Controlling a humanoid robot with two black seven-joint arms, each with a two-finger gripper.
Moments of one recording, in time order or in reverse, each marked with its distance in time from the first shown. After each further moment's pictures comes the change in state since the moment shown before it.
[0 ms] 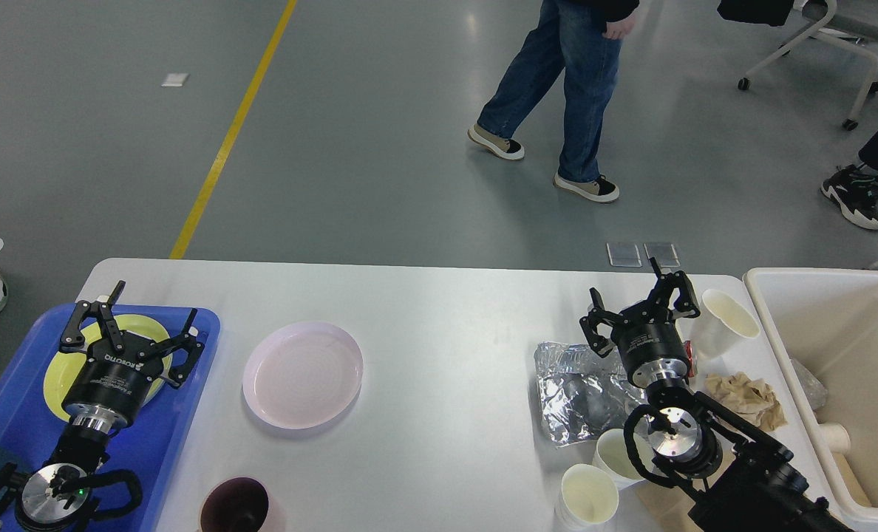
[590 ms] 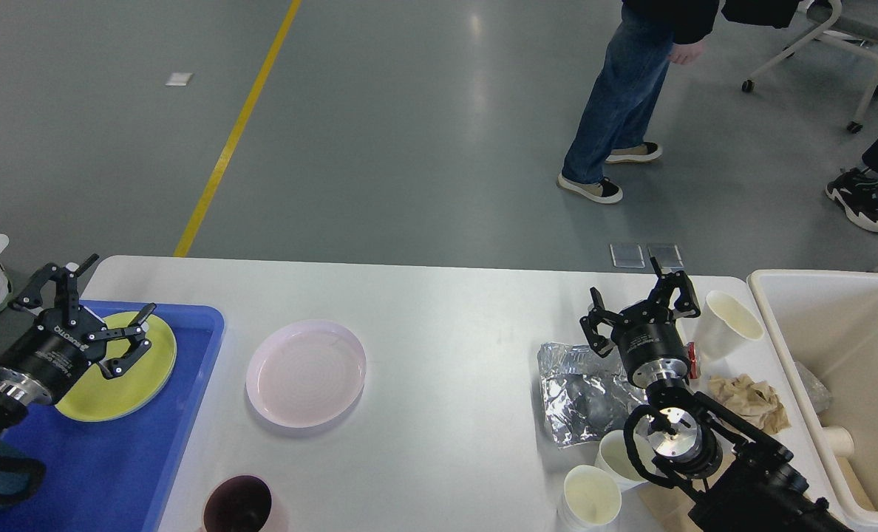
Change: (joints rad) left arm -0.179 0.422 0.499 0.002 -0.008 0.017 -0.056; right arm 0.000 0.000 0.000 0.001 0.000 -0.001 0.002
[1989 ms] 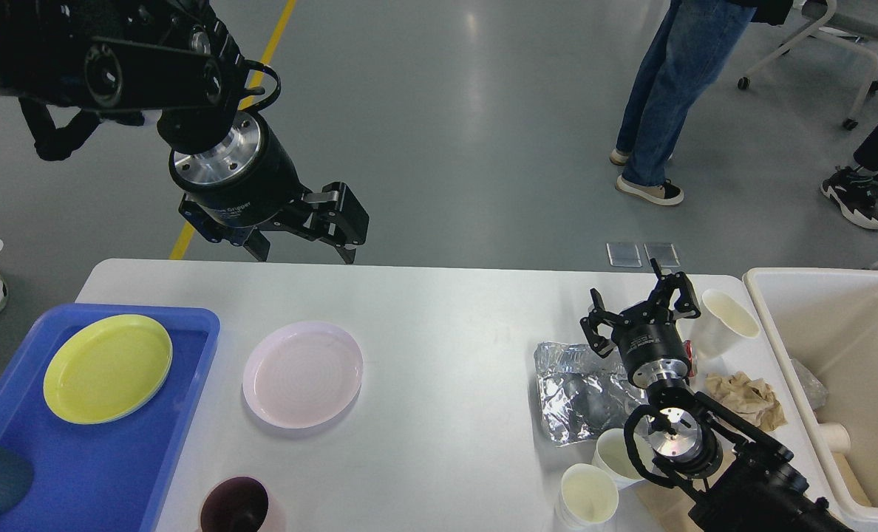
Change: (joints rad) left arm -2.208 -0.696 2.335 -0.659 -0.307 -0.185 0.008; right arm 0.000 0.000 0.000 -0.003 0.000 0.000 0.000
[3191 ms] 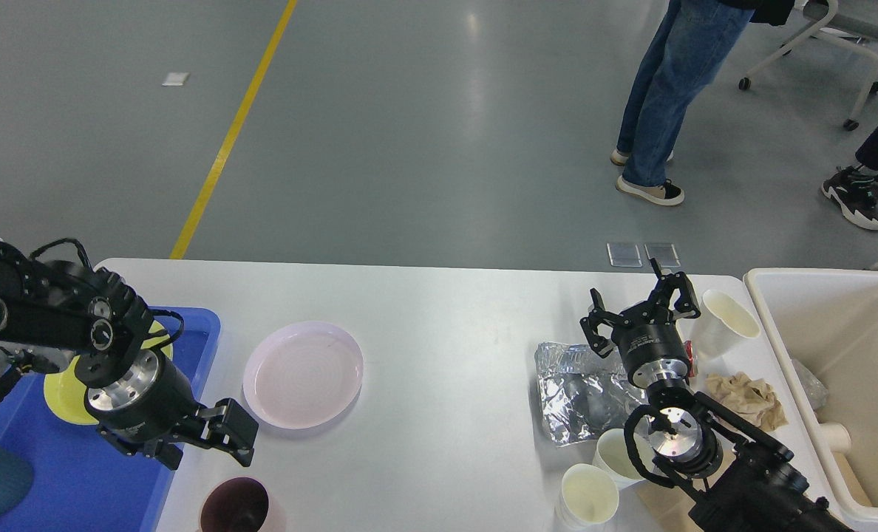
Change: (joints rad) left arm 0.746 0.527 -0.284 -0.043 0.593 0.231 0.133; right arm 0.000 0.000 0.000 0.001 0.000 0.000 0.000
